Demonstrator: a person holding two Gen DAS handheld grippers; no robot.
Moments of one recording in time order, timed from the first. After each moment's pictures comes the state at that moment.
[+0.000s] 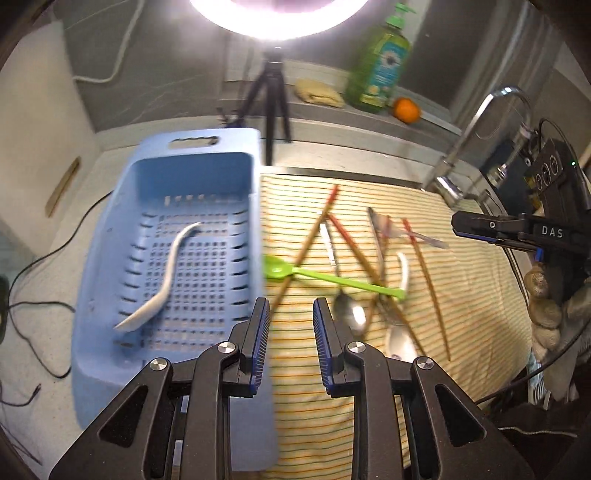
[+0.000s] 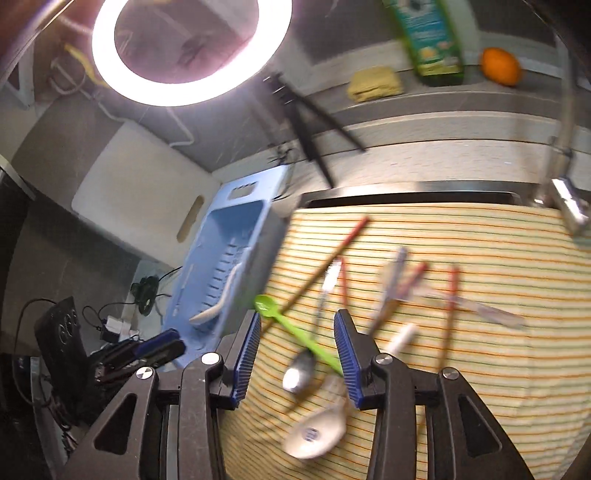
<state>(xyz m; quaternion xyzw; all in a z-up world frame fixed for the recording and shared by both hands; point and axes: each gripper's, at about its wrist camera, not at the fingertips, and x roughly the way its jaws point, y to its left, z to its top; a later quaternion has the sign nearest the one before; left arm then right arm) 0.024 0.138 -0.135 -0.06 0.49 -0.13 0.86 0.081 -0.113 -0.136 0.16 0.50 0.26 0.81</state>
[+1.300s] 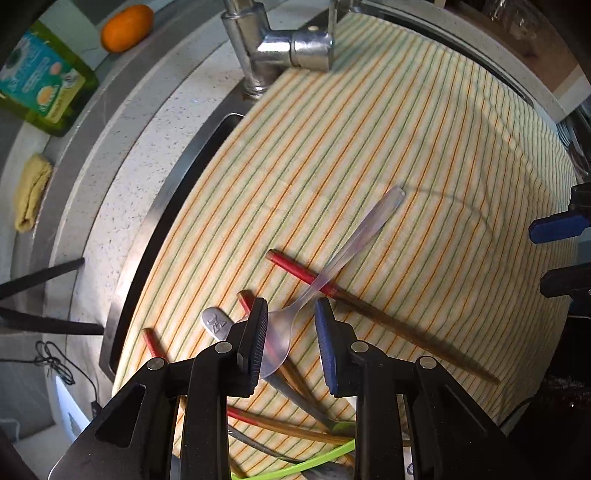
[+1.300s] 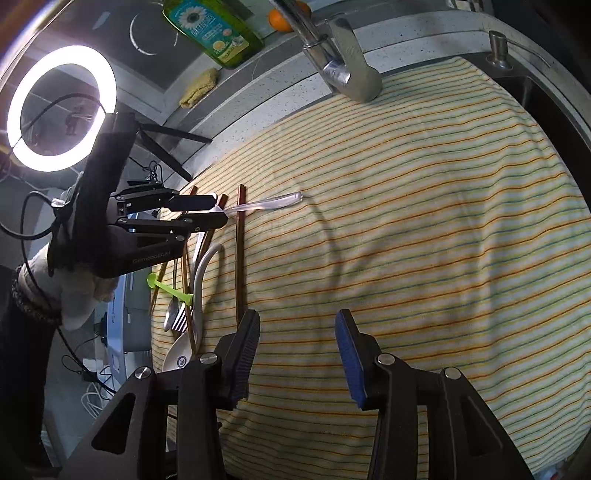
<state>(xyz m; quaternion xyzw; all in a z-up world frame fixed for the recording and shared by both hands) 0.153 -0.108 -0.203 0.35 0.55 -0.36 0.67 0.017 -0.247 -0.203 0.25 0.55 0.12 0.78</state>
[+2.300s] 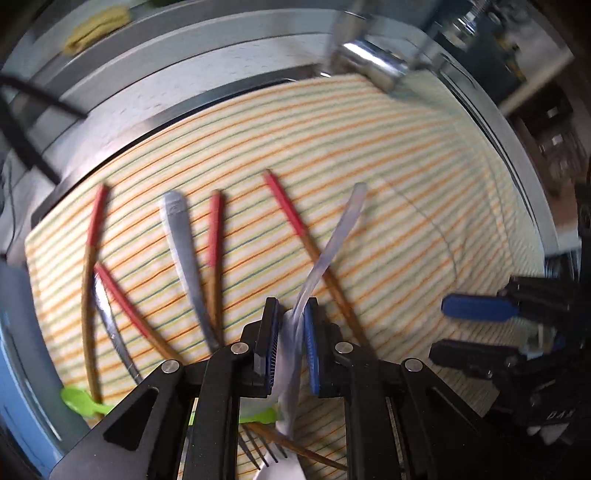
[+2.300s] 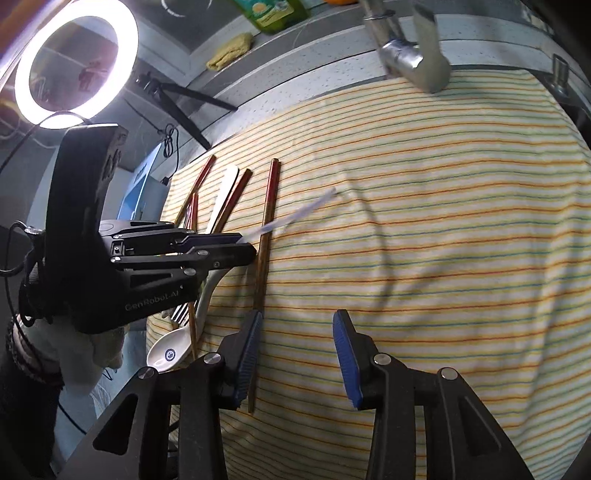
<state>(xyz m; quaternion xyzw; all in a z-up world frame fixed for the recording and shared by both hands) 0.105 -0.046 -0.229 0.08 0.62 -0.27 0.73 0.045 -0.205 -0.217 0.19 0.58 0.18 0.77</state>
